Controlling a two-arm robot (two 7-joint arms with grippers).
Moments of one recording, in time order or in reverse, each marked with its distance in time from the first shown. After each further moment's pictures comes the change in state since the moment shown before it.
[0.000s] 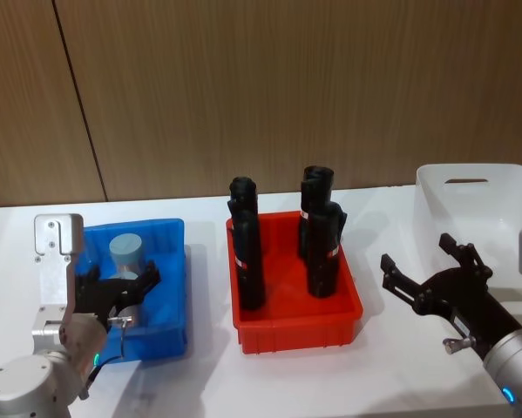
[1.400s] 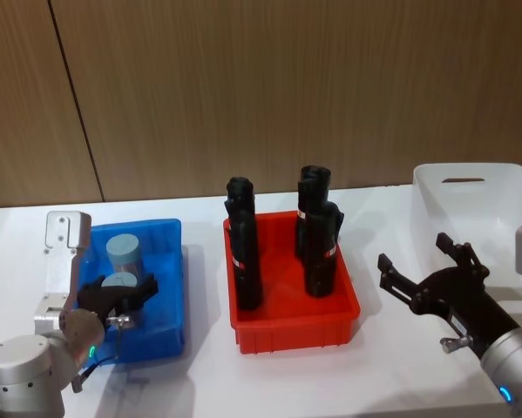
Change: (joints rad) left arm -0.112 -0.034 -0.026 0.189 0.048 0.094 -0.131; right arm 0.000 0.000 0.000 0.000 0.000 0.000 0.000
